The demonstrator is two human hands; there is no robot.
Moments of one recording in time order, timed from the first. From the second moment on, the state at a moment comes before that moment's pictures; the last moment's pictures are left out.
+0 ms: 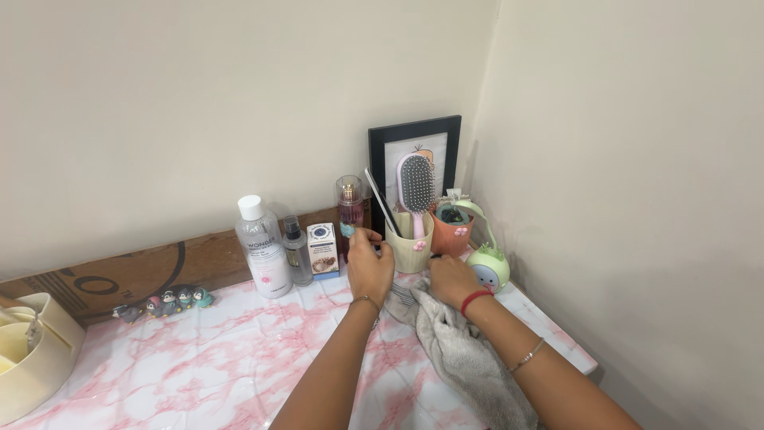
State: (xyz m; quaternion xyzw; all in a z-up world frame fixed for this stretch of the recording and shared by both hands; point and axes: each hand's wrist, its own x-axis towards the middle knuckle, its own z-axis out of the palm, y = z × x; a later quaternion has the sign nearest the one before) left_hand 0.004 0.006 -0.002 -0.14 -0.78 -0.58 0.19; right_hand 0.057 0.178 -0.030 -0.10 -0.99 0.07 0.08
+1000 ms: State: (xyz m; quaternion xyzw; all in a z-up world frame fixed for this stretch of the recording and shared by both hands) left_hand -0.001 0.041 0.017 -0.23 -0.76 -0.57 0.21; right_hand 0.025 0.194 0.030 -0.11 -0.94 0.07 0.31
